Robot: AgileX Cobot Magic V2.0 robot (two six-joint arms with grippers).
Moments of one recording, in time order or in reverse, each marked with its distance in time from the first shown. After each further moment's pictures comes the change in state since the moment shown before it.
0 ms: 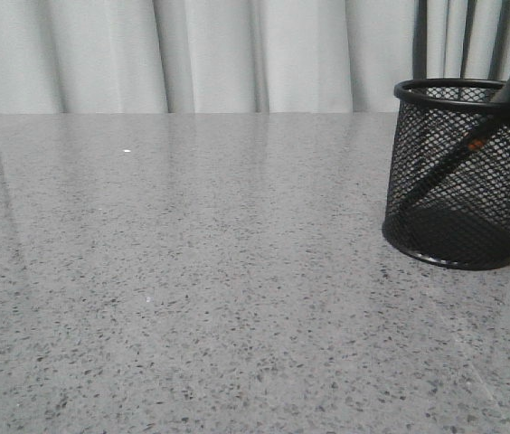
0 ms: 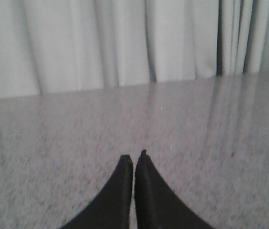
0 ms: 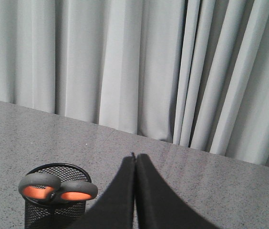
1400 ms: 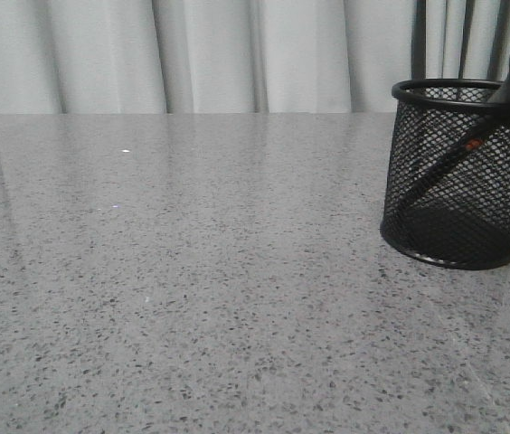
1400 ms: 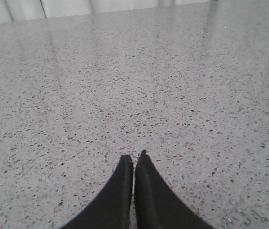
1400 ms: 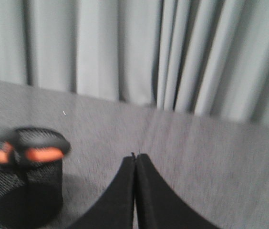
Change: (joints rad) left arm 0.222 -0.100 0.000 0.051 0.318 -0.013; right arm -0.083 -0.010 0.214 -0.106 -0.094 0.161
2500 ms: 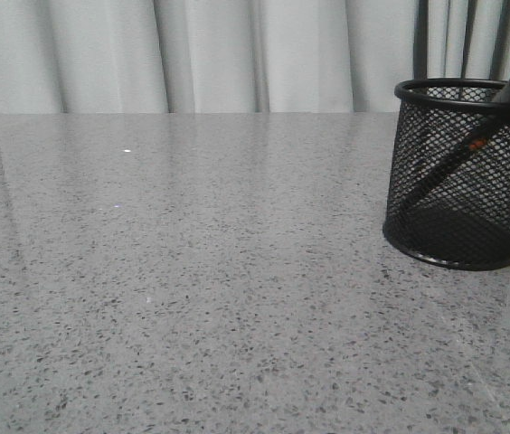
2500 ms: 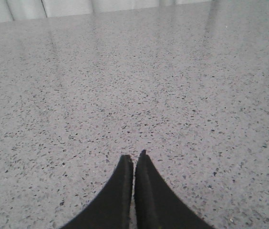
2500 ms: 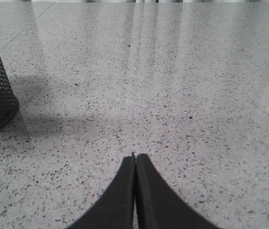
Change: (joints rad) left arm 0.000 0.000 0.000 0.000 0.002 0.000; right arm -0.114 -0.010 0.355 0.023 -0.123 0.094
